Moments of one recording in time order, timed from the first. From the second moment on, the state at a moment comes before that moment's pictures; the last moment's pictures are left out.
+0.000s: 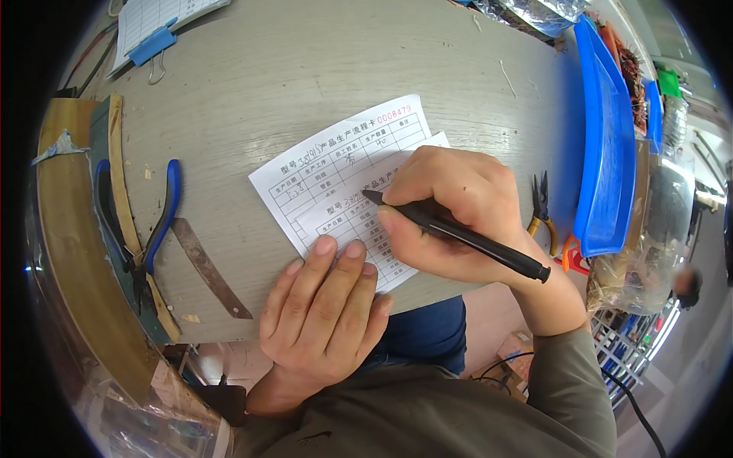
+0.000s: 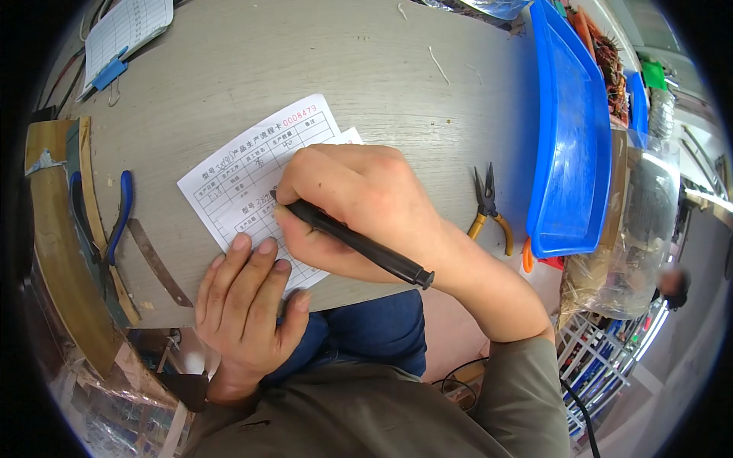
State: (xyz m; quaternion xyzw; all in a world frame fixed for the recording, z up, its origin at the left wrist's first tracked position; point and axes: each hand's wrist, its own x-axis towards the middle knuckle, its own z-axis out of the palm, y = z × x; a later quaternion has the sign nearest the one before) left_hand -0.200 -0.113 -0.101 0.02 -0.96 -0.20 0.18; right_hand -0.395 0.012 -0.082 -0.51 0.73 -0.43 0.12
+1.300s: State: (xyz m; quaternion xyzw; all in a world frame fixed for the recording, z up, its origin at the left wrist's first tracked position) left_hand -0.200 -0.113 -0.102 0.02 -0.96 -0.20 0.19; right_hand -0.397 0.022 -0.047 -0.44 0.77 -0.43 0.18
